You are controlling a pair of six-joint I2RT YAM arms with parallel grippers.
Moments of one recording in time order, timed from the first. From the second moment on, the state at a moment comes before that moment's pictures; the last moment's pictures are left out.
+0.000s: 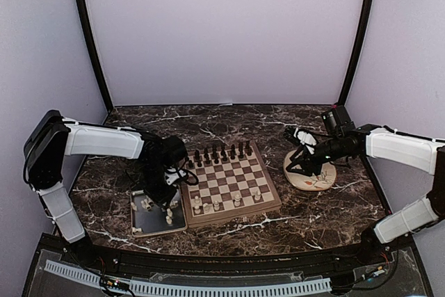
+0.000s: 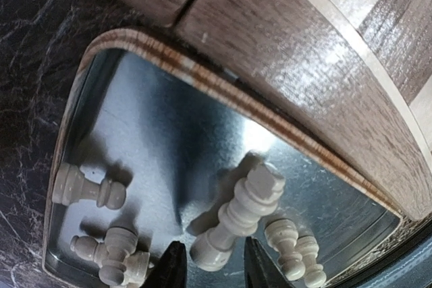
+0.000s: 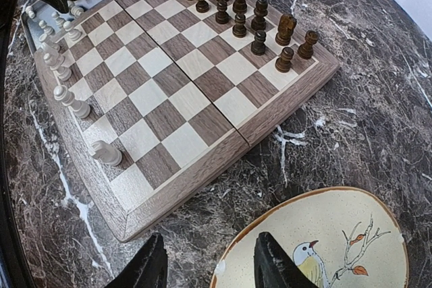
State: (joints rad) left arm -0.76 1.75 1.11 -0.98 0.04 -0.07; right arm 0.40 1.33 0.84 -0.45 -0.53 -0.55
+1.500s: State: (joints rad) left arm -0.80 1.40 0.97 -0.10 0.40 -0.21; right arm 0.68 1.79 1.62 -0.69 -0.84 -0.28
